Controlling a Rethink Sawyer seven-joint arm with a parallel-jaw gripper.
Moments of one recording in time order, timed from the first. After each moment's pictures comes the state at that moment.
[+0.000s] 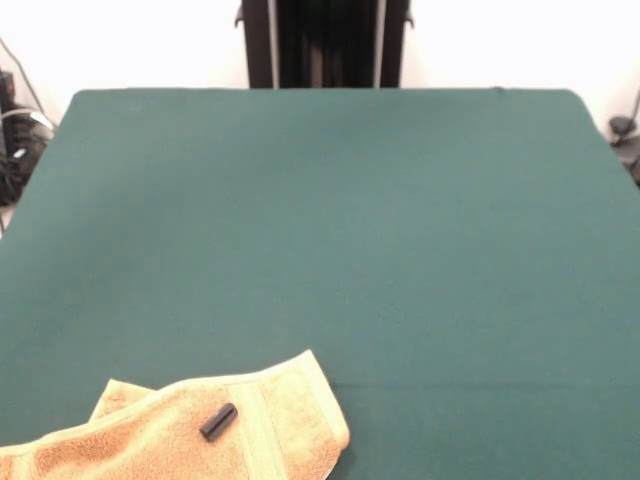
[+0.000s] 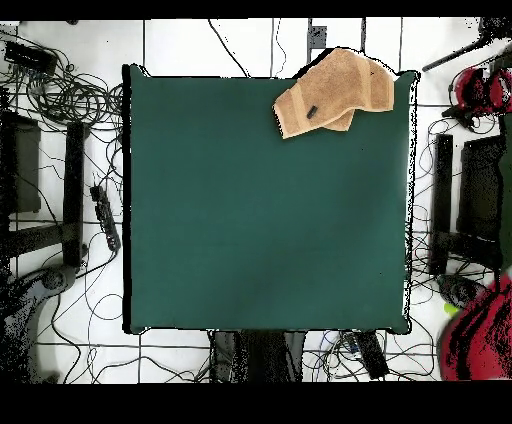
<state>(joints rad) -0.94 -0.48 1.60 0.51 -1.19 2.23 1.21</state>
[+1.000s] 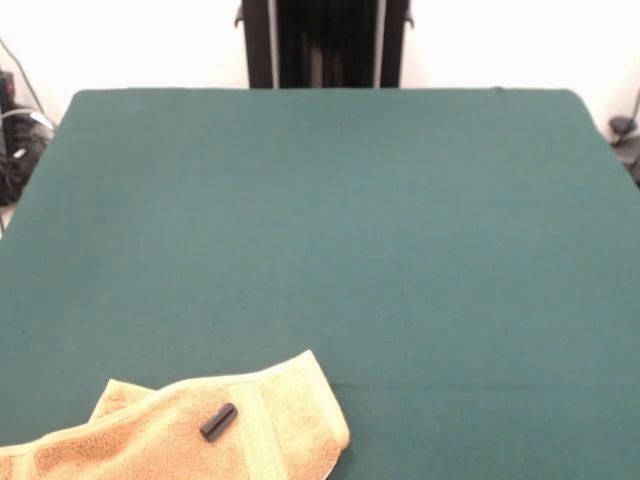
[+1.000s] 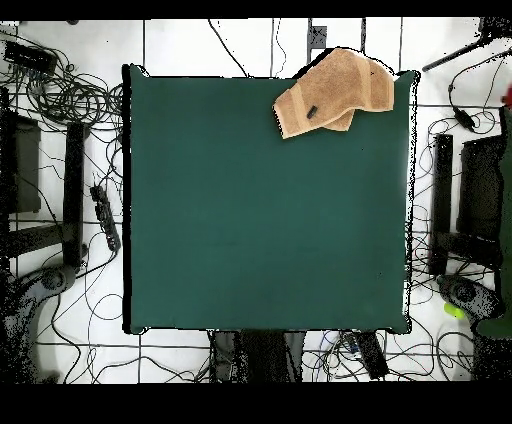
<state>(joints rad) -1.08 -0.78 1.37 0.88 -0.85 1.74 1.54</state>
